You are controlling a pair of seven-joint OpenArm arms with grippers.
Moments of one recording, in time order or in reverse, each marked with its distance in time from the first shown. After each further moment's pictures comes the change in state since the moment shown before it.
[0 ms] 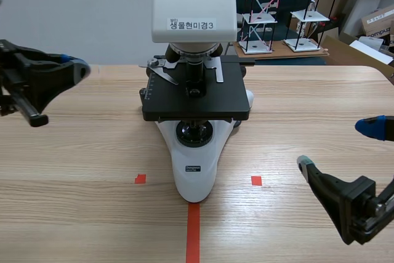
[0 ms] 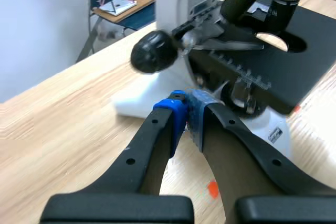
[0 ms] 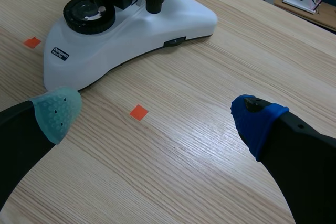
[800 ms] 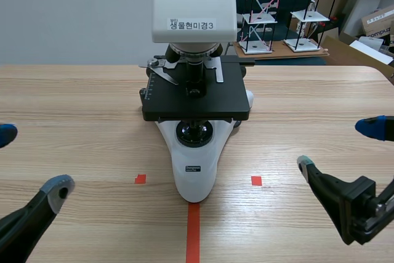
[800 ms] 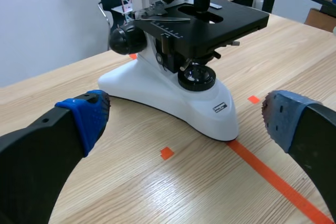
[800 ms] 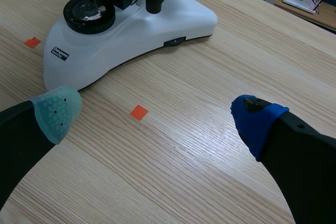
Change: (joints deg) left arm 38.9 21.9 -16.5 8.1 31.1 -0.3 -36.5; right arm 0.0 0.0 0.0 0.0 0.0 0.0 0.0
